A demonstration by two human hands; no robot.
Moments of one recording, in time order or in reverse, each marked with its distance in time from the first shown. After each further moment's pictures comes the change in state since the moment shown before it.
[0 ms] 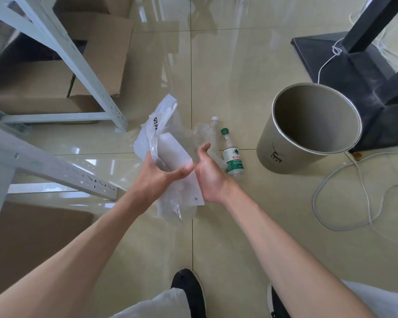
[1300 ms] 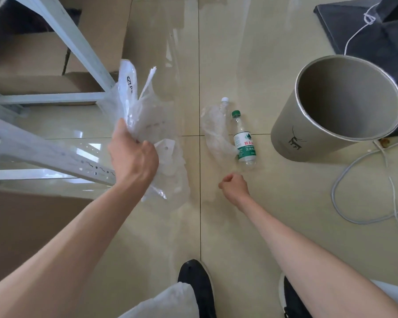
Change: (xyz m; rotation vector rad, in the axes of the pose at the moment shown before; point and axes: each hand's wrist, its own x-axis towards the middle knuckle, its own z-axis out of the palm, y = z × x) left_hand 0.007 0.022 -0.012 0.255 0.690 -0.117; right_hand 0.051 0.096 -0.127 -0.655 0.971 0.017
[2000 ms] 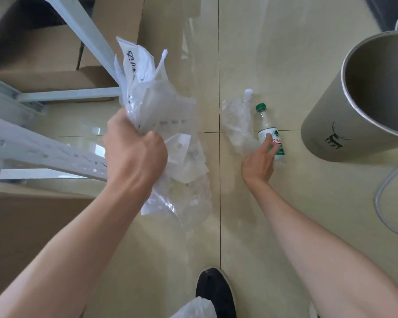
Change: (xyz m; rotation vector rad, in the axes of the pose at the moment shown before) left_hand 0.014 0.012 -0.016 0.016 -0.058 -0.004; right_hand 0.054 -0.047 0.019 -0.185 0.523 -0.191
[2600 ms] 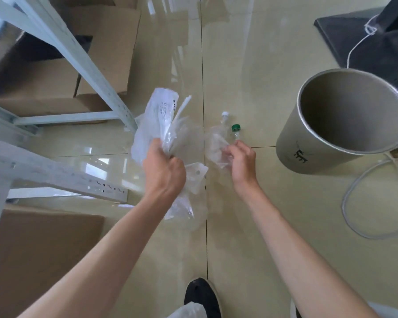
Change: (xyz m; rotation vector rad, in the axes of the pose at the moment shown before) left_hand -0.019 0.003 0.045 -0.048 -0.174 0.012; right_hand -0.041 -0.069 -0.110 1.033 -0.328 0.043
